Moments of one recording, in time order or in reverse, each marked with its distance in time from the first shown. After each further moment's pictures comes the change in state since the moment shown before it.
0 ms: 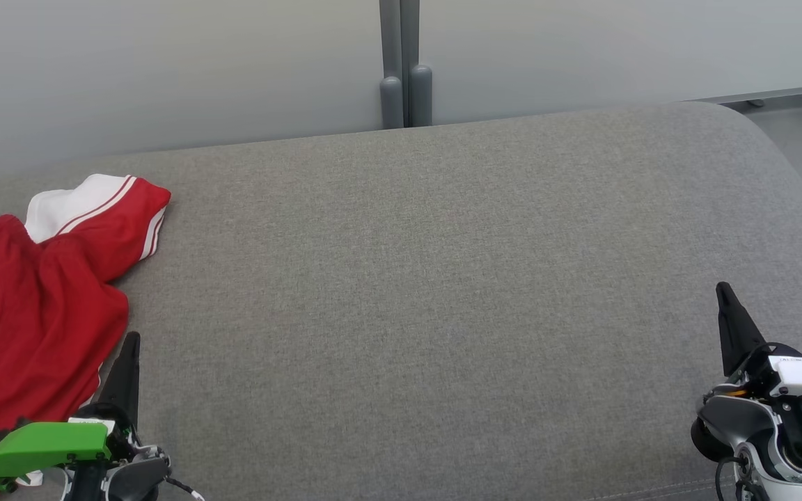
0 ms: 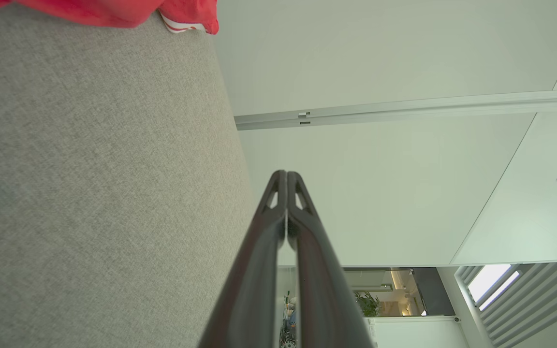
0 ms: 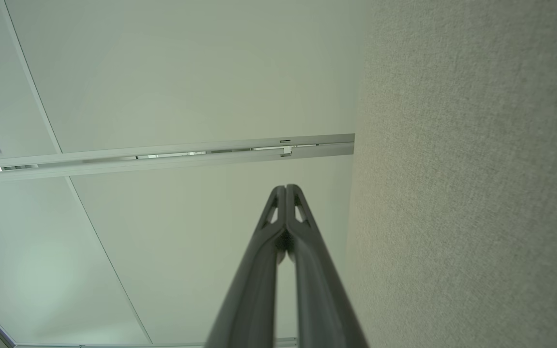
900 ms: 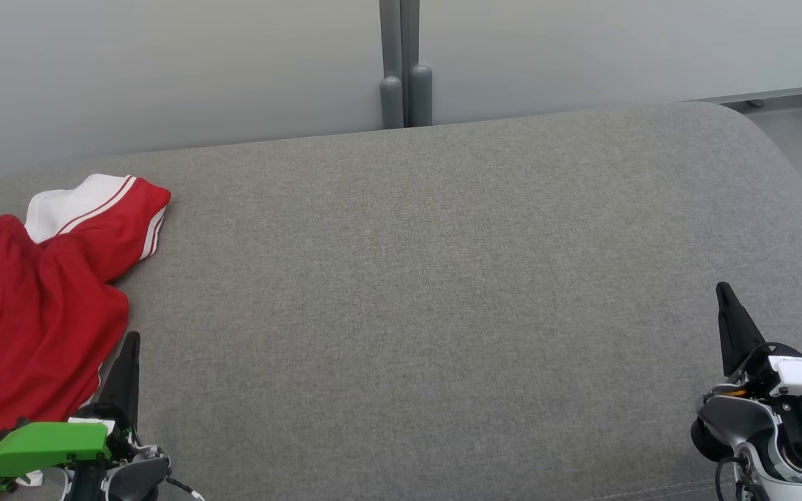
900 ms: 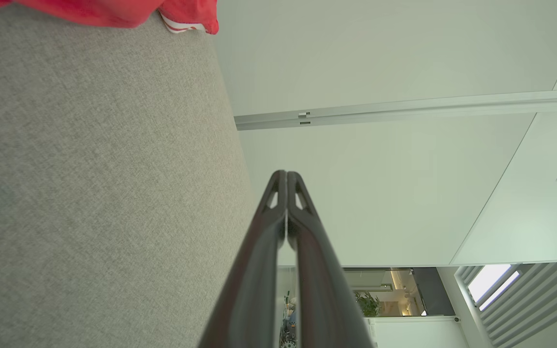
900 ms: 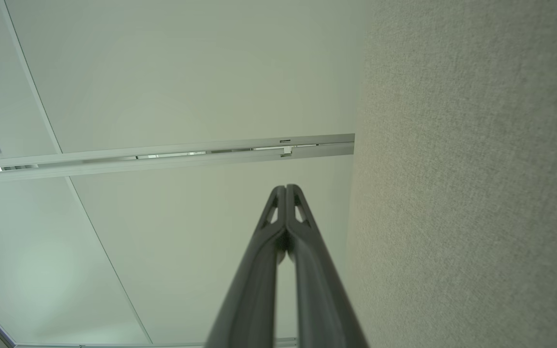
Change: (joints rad) left arm 0.000 0.000 0.000 0.000 0.000 0.000 0.000; right arm 0.000 0.000 0.000 0.000 0.000 0.000 0.000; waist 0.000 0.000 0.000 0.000
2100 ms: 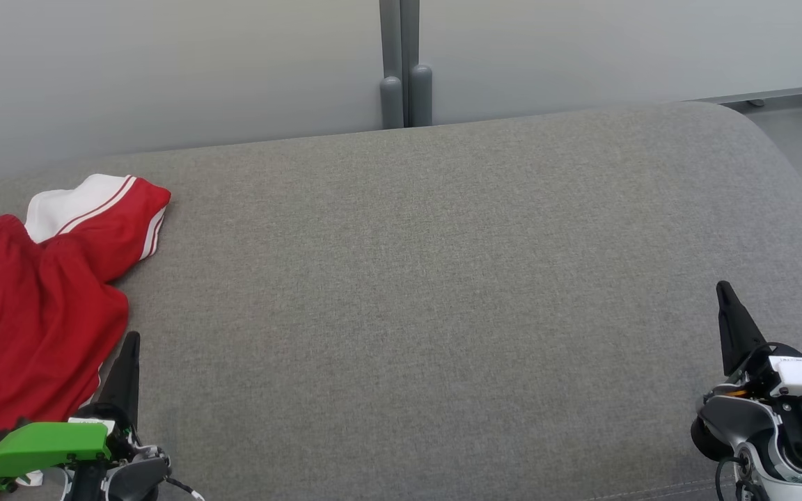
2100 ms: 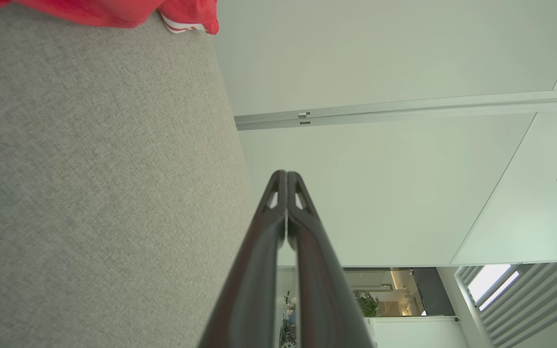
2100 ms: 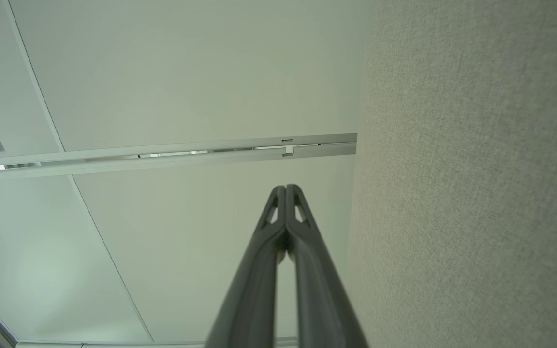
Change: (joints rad) left arm 0.000 0.000 0.000 0.000 0.000 0.000 0.000; right arm 0.000 0.000 -0.001 0.000 0.000 0.008 0.003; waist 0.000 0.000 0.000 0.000
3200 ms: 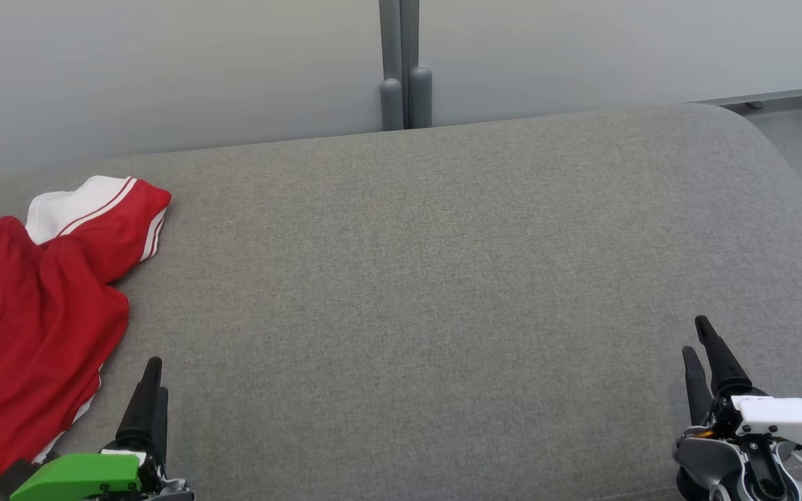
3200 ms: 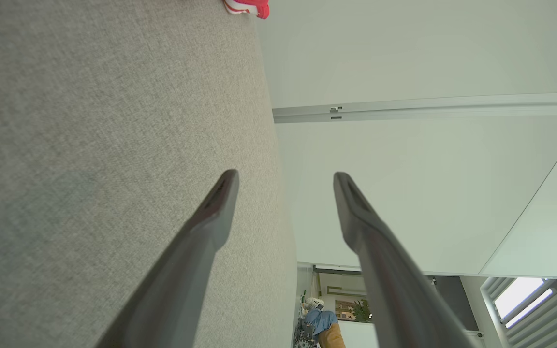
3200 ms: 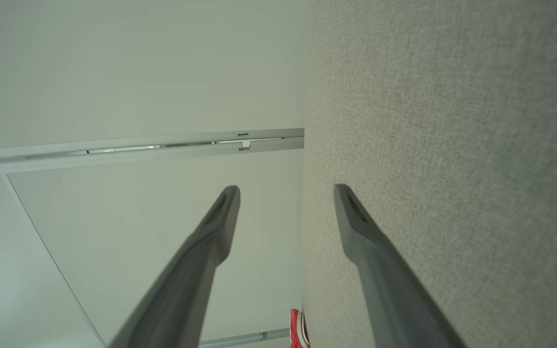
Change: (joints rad) left arm 0.059 -0.028 -0.037 0.039 0.029 0.001 -0.046; right arm 0.066 0.031 0.045 0.053 -0.065 -0.002 -0.045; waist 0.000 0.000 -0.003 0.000
